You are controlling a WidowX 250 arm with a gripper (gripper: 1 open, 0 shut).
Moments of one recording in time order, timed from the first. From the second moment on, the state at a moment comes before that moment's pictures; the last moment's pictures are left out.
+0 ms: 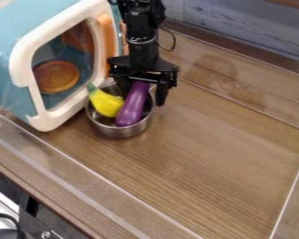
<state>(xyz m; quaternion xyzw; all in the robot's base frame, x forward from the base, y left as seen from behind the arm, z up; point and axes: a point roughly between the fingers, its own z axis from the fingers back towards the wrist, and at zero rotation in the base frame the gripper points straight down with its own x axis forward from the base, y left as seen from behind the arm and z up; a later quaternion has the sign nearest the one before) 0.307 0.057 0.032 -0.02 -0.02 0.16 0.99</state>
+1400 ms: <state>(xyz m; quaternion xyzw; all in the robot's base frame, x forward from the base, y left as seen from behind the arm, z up) 0.305 0.067 0.045 -0.03 0.00 0.23 0.97</state>
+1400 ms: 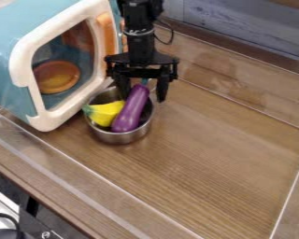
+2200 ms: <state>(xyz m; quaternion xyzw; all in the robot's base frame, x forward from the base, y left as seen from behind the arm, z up) 0.317 0.073 0.051 -0.04 -0.01 0.18 0.98</state>
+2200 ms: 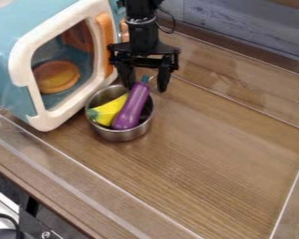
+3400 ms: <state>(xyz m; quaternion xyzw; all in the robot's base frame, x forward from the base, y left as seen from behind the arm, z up) 0.309 0.073 0.049 -0.04 -0.01 0.12 0.99</state>
